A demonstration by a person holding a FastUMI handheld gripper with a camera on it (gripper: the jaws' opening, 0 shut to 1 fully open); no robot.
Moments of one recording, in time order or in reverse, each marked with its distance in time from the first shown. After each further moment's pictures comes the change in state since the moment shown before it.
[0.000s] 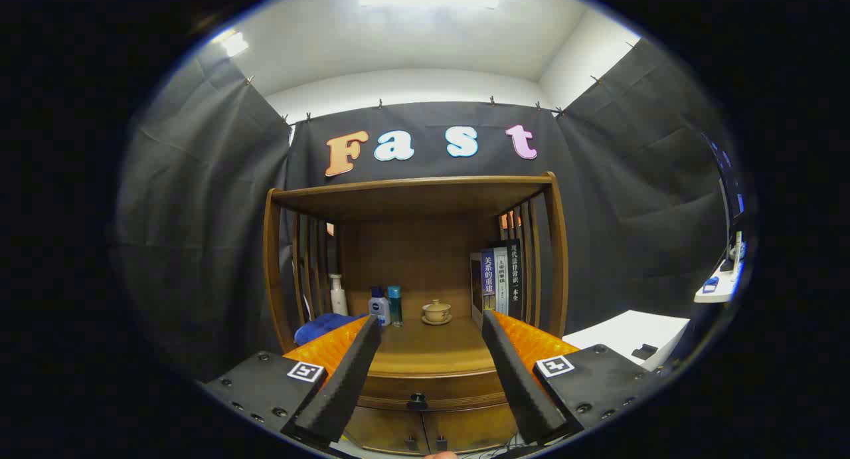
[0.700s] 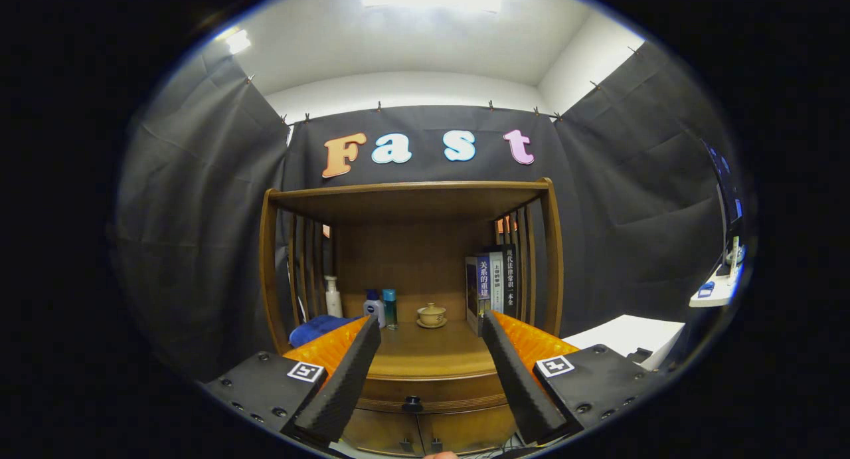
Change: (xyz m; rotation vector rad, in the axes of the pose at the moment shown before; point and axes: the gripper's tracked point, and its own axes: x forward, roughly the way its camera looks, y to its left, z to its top) arm -0.003 0.002 0.003 -0.013 -0.018 -0.015
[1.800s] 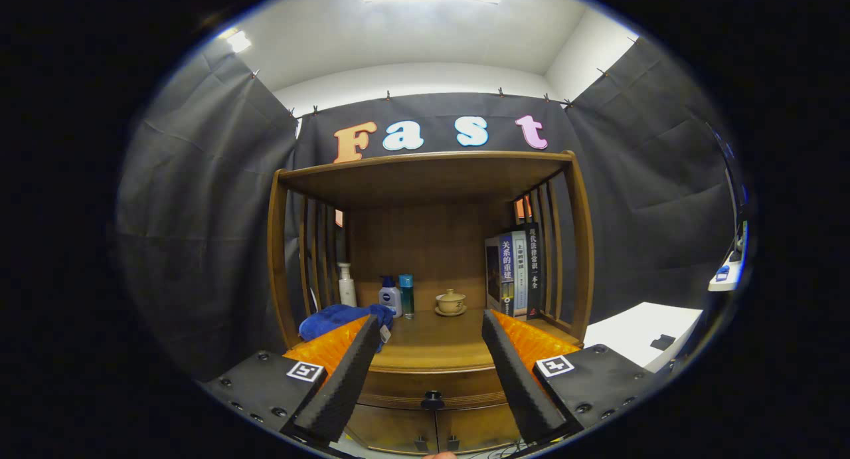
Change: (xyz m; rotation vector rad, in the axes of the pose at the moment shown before) arm 0.030 0.032 -0.044 0.028 0.037 0.079
